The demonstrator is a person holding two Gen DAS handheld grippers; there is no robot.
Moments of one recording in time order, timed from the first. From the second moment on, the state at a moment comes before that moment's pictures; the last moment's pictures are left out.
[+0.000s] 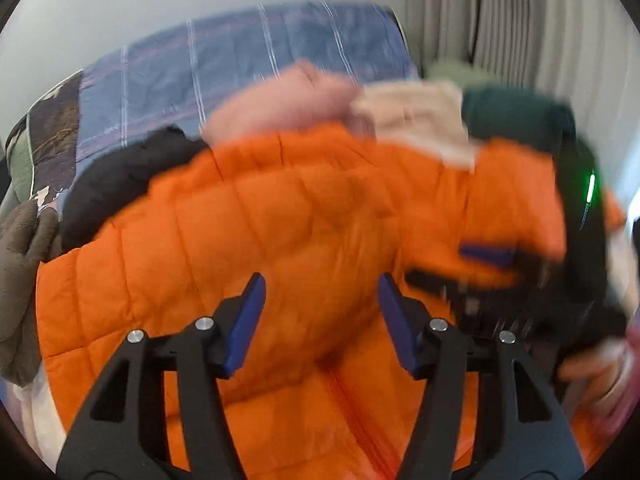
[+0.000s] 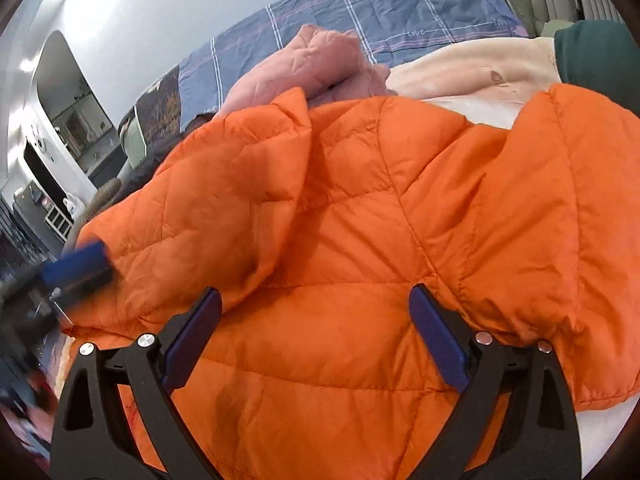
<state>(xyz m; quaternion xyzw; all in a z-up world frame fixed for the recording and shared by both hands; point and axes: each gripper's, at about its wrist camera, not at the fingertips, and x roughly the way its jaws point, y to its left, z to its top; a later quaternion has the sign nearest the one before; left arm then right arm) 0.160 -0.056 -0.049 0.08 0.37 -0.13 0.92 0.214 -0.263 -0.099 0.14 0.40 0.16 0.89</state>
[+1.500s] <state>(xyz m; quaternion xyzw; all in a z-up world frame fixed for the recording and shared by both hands) 0.148 0.087 -0.030 0.00 0.34 -0.02 0.94 0.220 -0.243 -0.041 0.10 0.39 0.23 0.89</state>
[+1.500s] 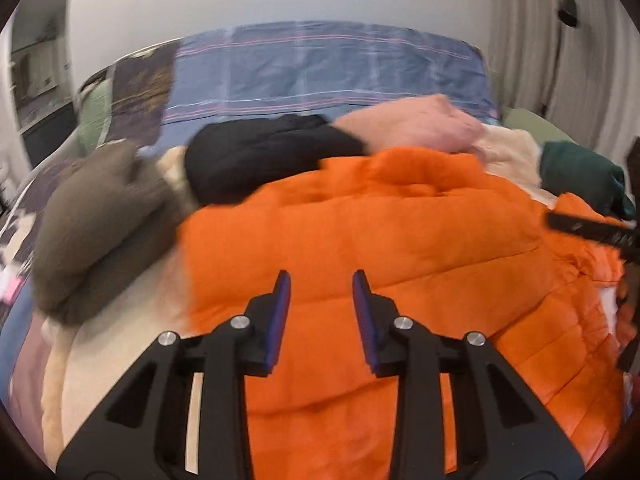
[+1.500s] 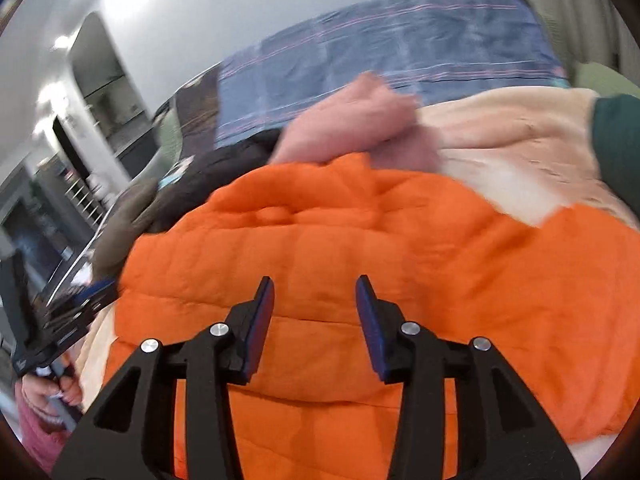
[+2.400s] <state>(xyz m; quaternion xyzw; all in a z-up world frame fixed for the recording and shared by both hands) 0.205 0.054 -0.115 0.02 0.40 -0.01 0.91 0.036 -0.538 -0.080 0.42 0.26 -0.07 0.87</state>
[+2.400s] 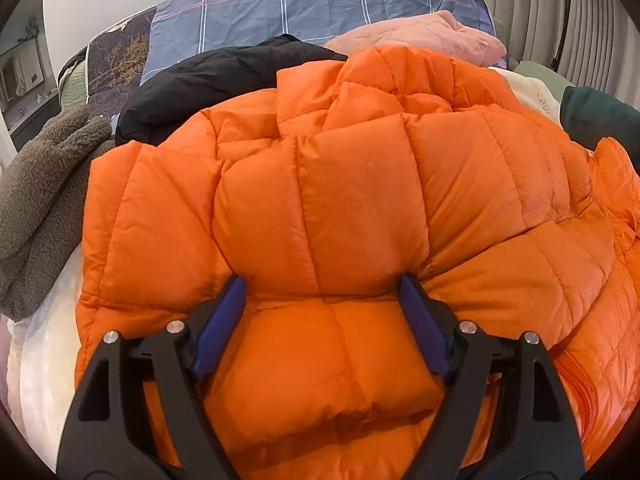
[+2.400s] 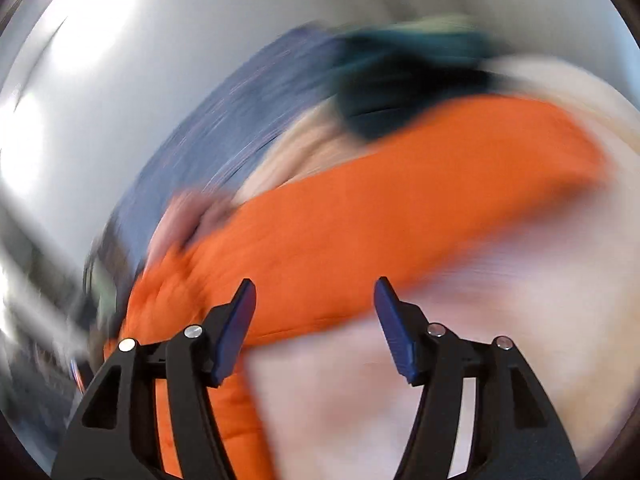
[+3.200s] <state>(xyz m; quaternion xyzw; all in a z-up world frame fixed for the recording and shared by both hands) 0.201 0.060 -0.114 -0.01 0.39 -0.01 0.92 0.132 -0.476 0.008 0.40 0.20 0.05 0.89</state>
